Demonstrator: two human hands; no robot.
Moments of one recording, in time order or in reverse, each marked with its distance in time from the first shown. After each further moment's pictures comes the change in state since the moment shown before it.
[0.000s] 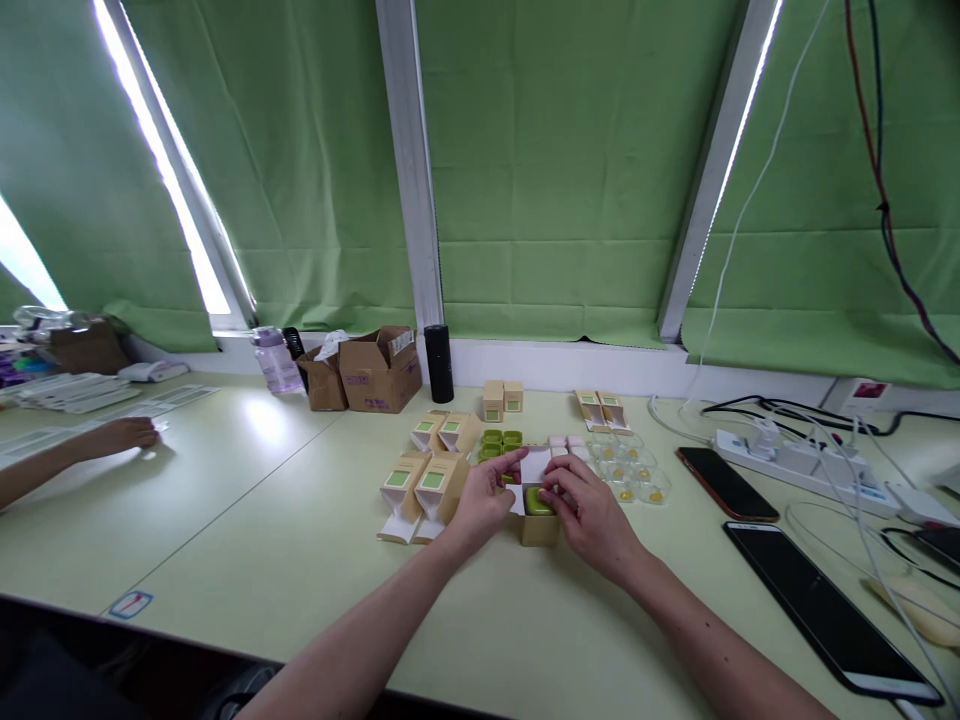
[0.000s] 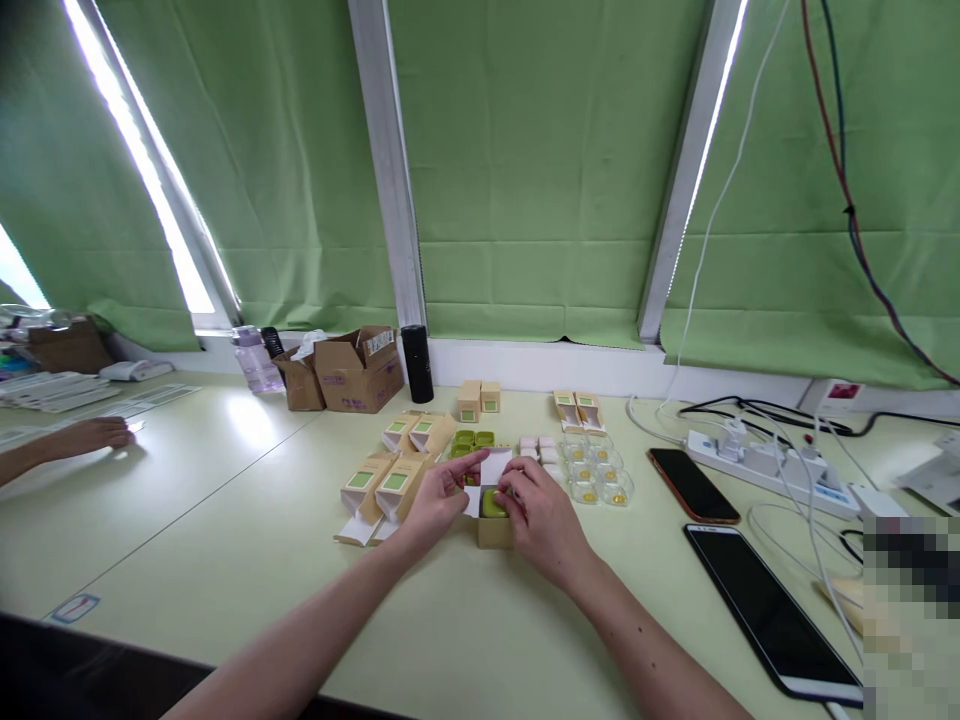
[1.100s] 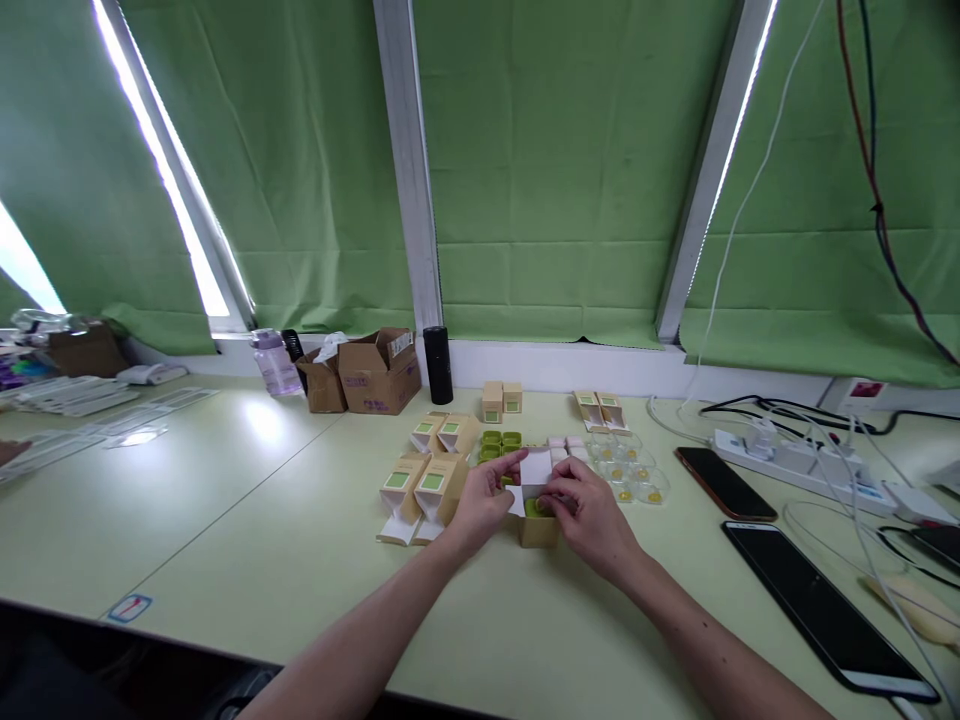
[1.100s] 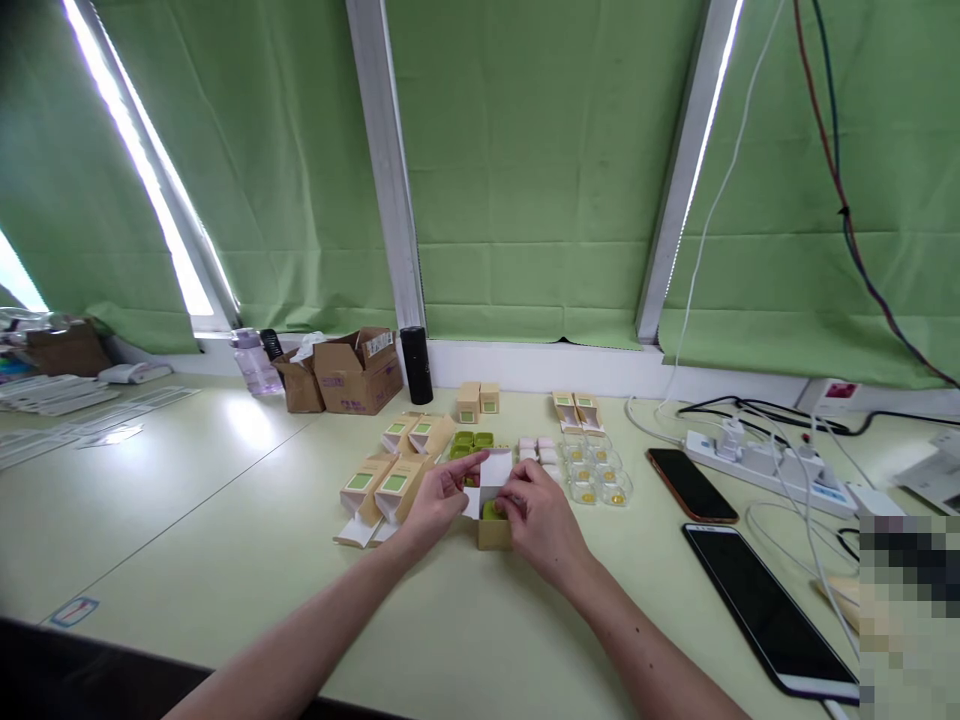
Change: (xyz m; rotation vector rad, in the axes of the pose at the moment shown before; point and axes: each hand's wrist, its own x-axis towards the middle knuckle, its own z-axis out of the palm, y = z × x) left_hand 0.002 -0.002 0.001 -0.080 -0.007 -0.017; right_hand 0.000 -0.001 0.003 0.036 0.013 0.100
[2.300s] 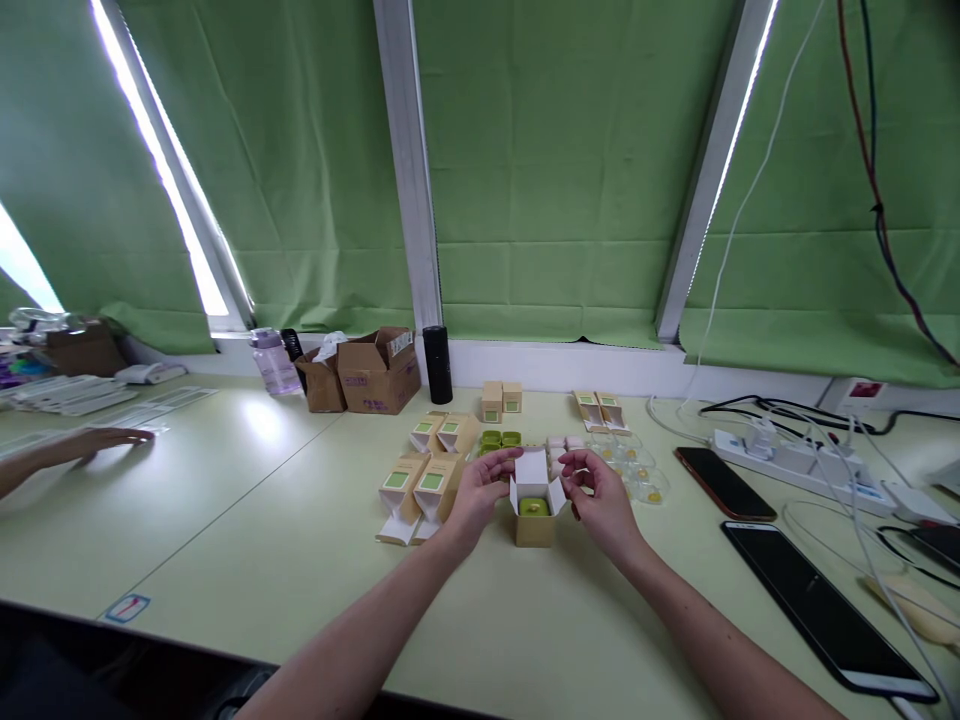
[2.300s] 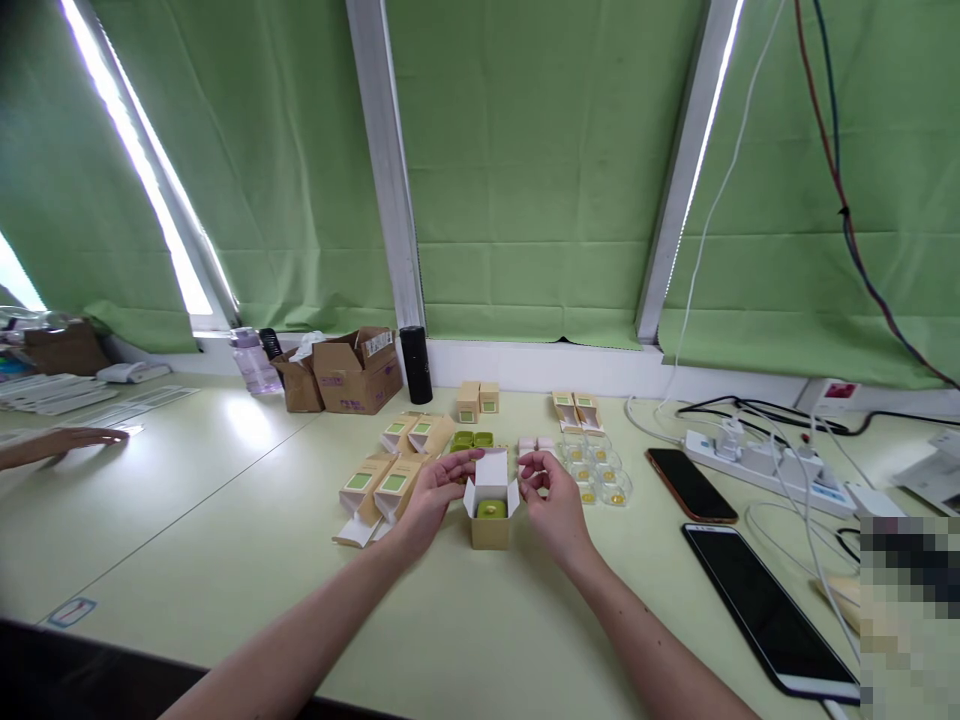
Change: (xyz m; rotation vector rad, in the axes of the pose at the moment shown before) left_hand 0.001 0.014 0.003 -0.237 0.068 -0.156; right_hand 0.006 0.022 0.007 0.495 0.214 0.416
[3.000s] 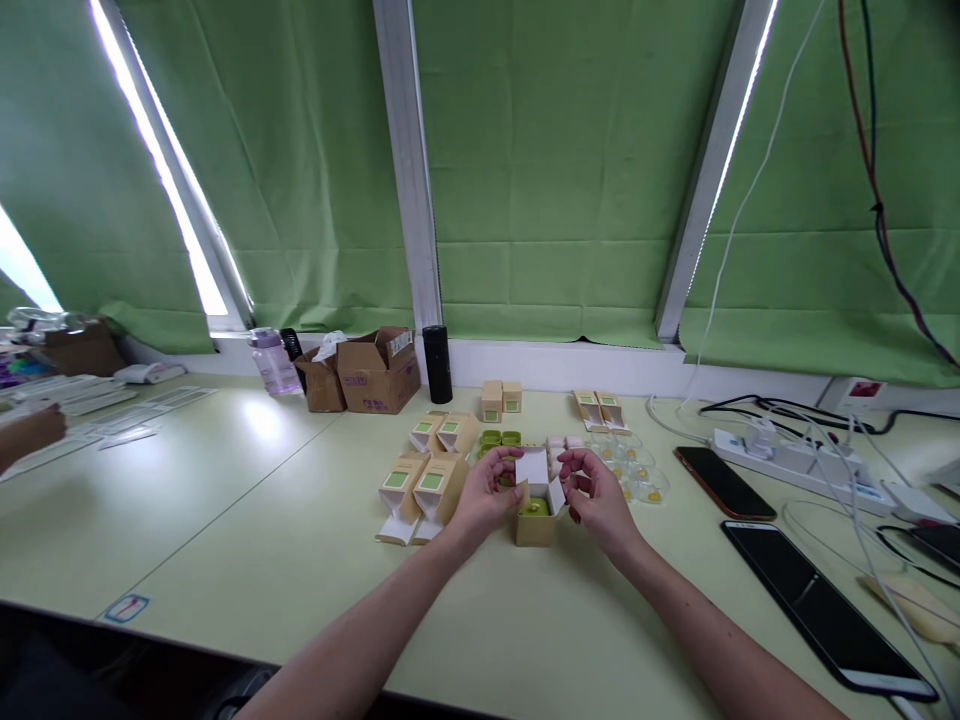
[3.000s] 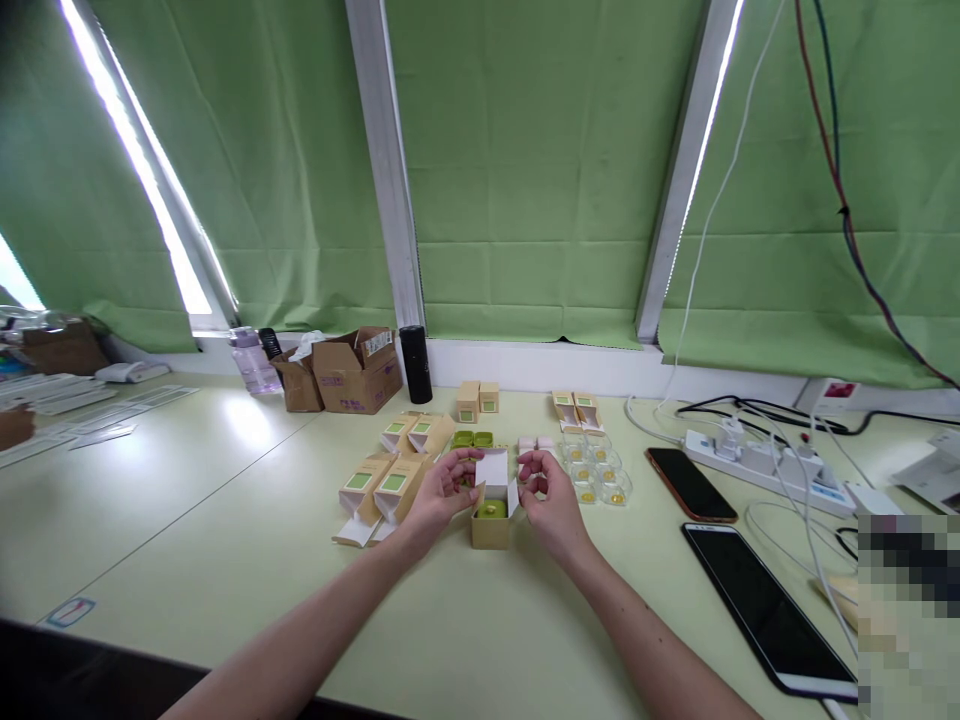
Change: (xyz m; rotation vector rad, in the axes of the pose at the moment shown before) left_hand -0.002 -0.005 0.001 0.160 -0.054 0.073; right_hand 0.000 0.000 0.000 0.072 -0.054 0.021
